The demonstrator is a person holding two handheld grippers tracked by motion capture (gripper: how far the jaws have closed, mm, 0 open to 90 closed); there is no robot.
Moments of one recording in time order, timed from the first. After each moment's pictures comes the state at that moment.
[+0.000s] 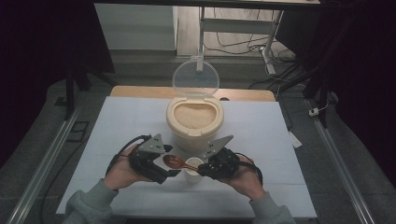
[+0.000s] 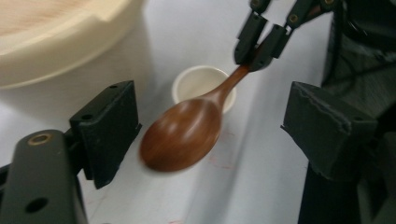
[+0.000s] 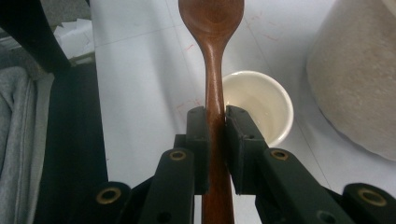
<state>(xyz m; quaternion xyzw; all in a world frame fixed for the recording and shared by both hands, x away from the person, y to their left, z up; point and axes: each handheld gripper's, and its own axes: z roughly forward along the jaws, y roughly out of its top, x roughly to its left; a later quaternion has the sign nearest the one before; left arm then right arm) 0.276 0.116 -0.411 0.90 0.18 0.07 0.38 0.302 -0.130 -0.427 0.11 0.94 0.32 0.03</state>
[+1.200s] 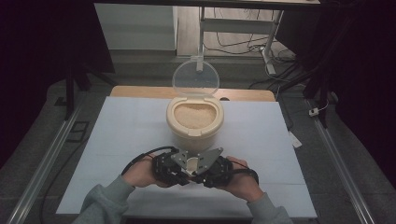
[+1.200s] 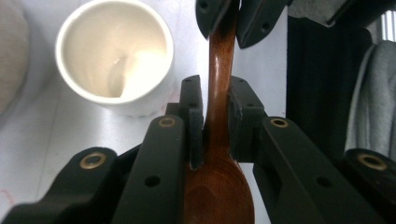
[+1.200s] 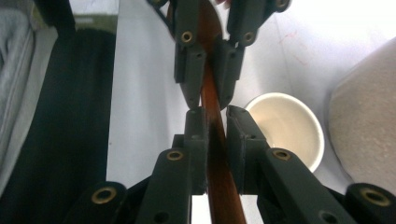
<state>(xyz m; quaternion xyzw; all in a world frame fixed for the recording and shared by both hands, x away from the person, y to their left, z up) 0.290 0.073 -0.449 0.96 0.08 -0.02 0.27 0.281 -0.115 -0.427 -0.01 0.95 0.31 0.07</state>
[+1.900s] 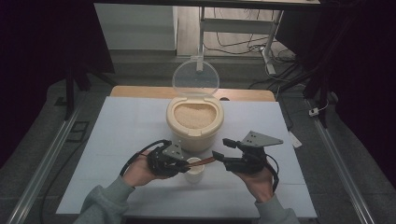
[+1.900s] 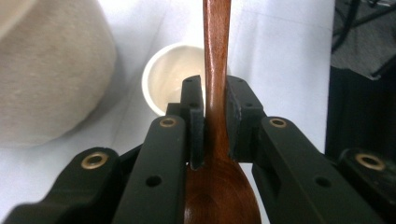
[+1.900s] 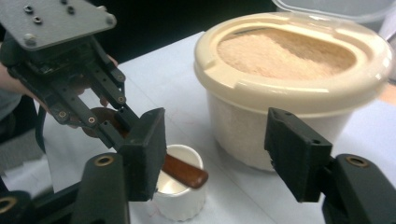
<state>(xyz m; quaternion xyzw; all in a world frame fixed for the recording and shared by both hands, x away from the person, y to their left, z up) 0.293 0.087 -0.438 0.93 0.14 0.06 0.34 0.293 -0.195 -0.404 0.28 0.79 0.52 0.13</state>
